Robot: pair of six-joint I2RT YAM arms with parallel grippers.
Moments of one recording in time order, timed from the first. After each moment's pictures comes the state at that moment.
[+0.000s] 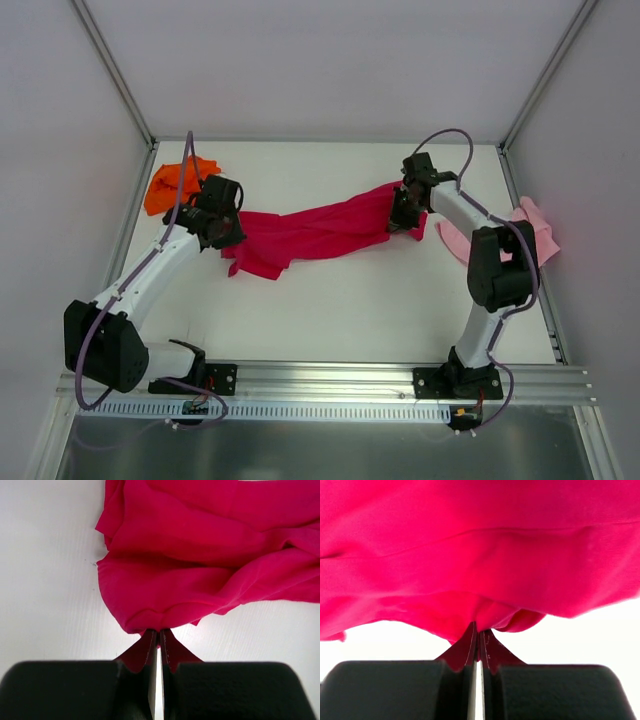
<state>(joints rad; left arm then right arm) -0.34 1.29 1.09 -0.80 -0.19 -0.55 0.27 1.88 1.40 -0.73 -0.17 0.45</state>
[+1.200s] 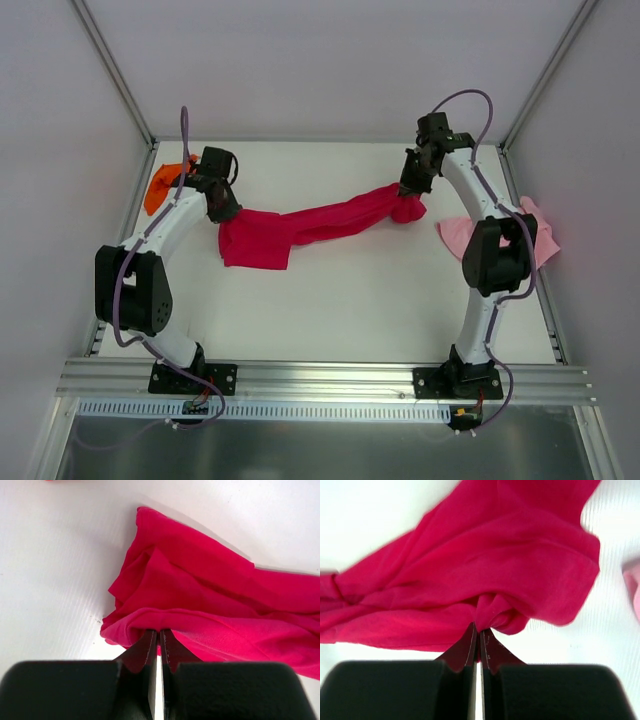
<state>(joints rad) -0.19 1.61 1.29 -0.72 -0.20 -0.60 0.20 1.96 1.83 -0.97 -0.12 0.44</state>
